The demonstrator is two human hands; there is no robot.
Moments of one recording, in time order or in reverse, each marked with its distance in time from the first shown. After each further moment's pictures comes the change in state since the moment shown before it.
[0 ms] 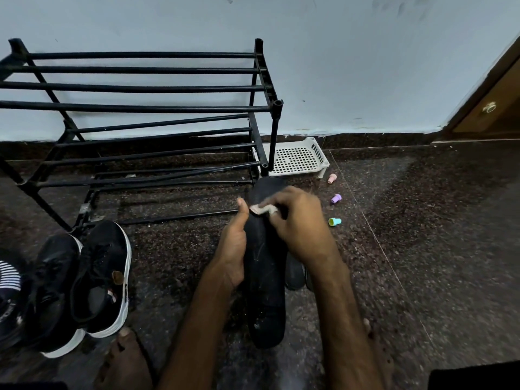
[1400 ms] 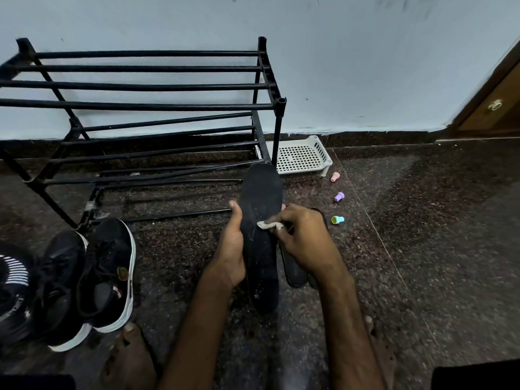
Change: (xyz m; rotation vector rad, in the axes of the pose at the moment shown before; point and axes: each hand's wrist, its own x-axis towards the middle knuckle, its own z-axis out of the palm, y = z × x) left_hand 0.009 -0.007 -0.019 0.004 0.002 0.004; right_hand -0.019 0.033 0.019 0.040 -0.051 -0.012
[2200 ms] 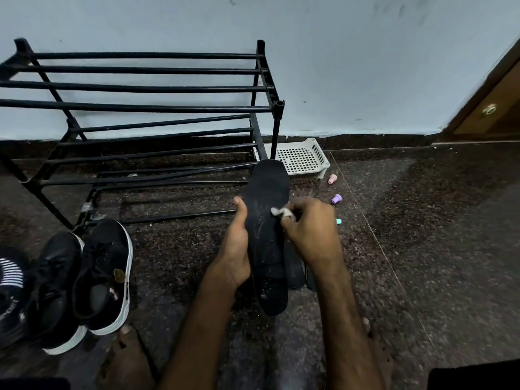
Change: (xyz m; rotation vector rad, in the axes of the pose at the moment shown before) left_hand -0.005 0.002 0.019 -0.035 -0.061 -0.010; right_hand 0.008 -0.012 -0.013 -0.067 0.163 0.212
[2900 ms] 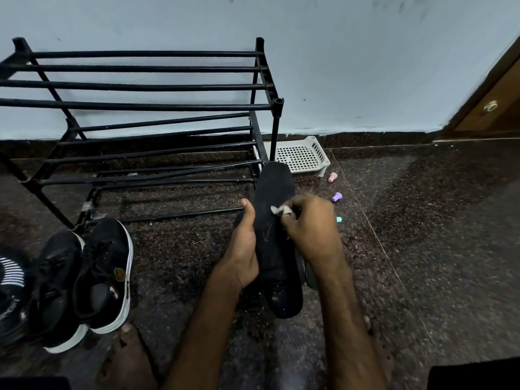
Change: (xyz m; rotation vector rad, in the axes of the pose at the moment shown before) left_hand 0.003 -0.012 0.002 0.022 0.043 -0.039; right_hand 0.001 -0.003 -0.003 -0.017 -0.014 -0.013
